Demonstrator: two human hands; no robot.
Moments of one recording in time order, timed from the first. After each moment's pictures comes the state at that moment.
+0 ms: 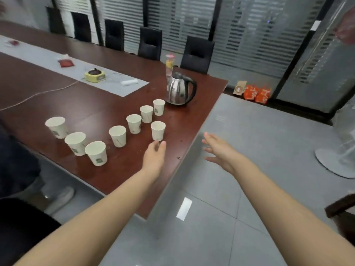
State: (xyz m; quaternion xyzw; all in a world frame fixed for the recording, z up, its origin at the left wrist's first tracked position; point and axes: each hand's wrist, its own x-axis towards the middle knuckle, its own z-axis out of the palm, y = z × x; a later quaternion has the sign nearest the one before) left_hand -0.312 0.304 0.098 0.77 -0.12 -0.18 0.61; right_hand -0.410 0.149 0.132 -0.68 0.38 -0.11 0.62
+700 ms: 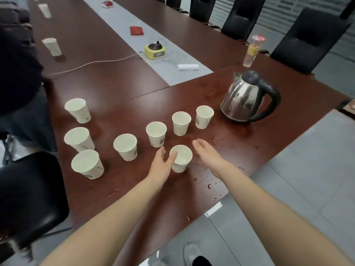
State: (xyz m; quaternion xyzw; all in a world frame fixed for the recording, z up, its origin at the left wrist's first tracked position) left_hand -0.113 0.159 -0.018 0.75 0.08 -0.15 0.64; right_hand -0.110 0.005 0.022 -0.78 0.21 0.14 0.57
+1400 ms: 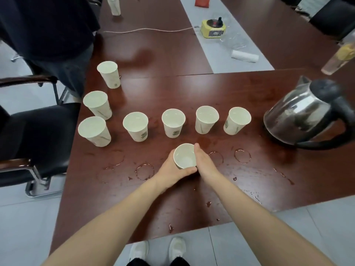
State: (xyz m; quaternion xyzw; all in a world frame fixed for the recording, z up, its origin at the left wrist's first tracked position) left_hand -0.104 0.124 -0.060 0.73 0.04 -0.10 0.68; right_hand -0.059 0.005 -0.039 -0.77 0.12 0.28 0.57
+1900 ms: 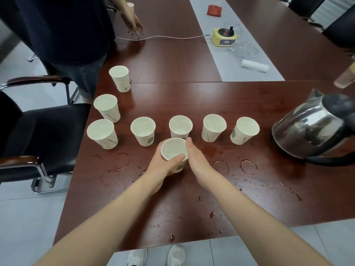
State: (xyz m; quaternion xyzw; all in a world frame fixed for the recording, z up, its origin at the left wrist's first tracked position) left_hand -0.102 0.151 -0.041 0.59 0.17 -0.03 0.79; right_hand -0.043 0.040 -0.023 -0.74 0.03 0.30 0.60
